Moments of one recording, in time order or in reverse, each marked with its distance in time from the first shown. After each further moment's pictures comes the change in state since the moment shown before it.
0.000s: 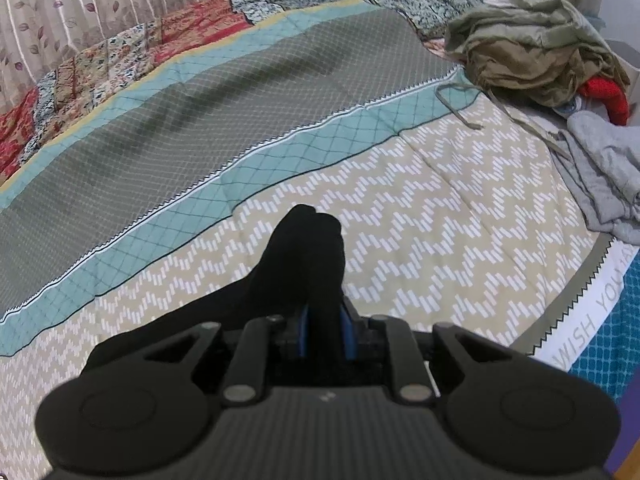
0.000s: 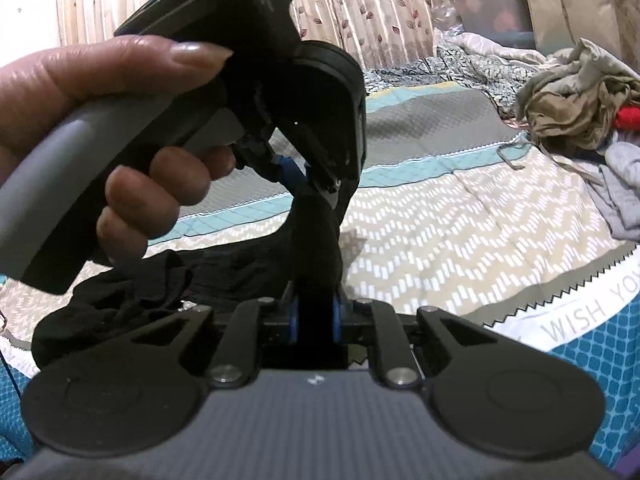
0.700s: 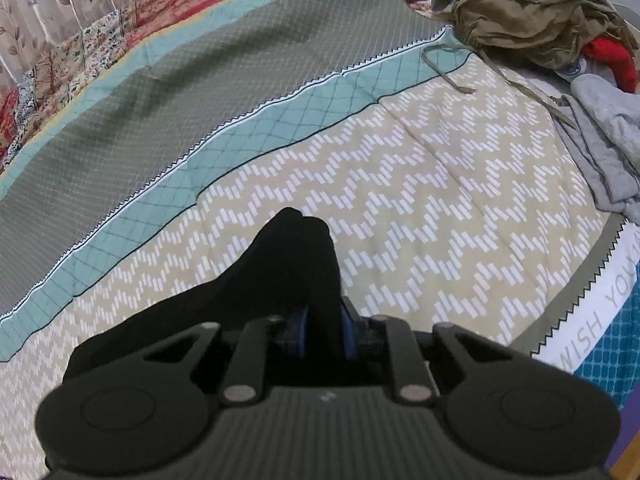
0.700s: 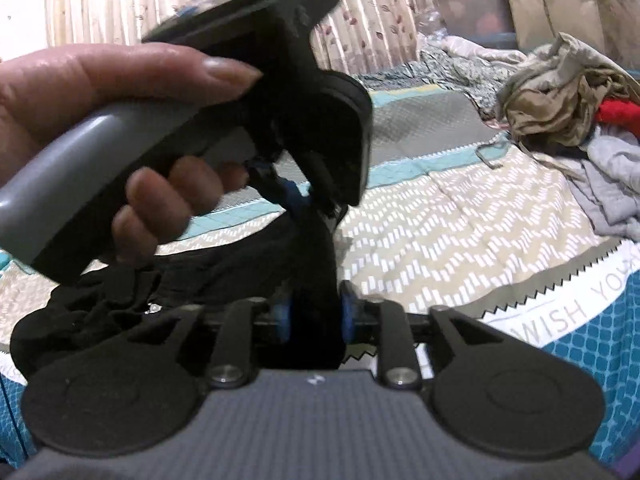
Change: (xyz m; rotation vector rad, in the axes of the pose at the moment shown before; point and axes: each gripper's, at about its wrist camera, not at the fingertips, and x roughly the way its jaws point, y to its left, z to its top) left arm 0.035 -0.037 0.012 0.047 0.102 0.018; right arm 0.004 -0.028 -0.005 0.022 -0.019 -0.037
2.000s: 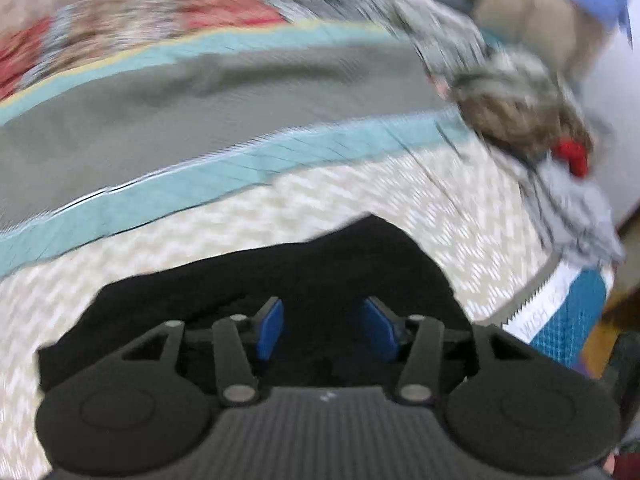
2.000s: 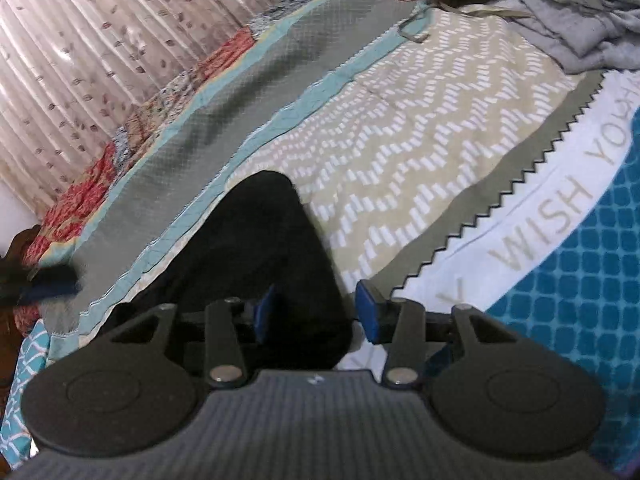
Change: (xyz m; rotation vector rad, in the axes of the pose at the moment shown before) left arm -0.058 0.112 -0.063 -0.172 -0.119 -0.238; right arm 0.039 -0.061 0.003 0.434 0.216 0.025
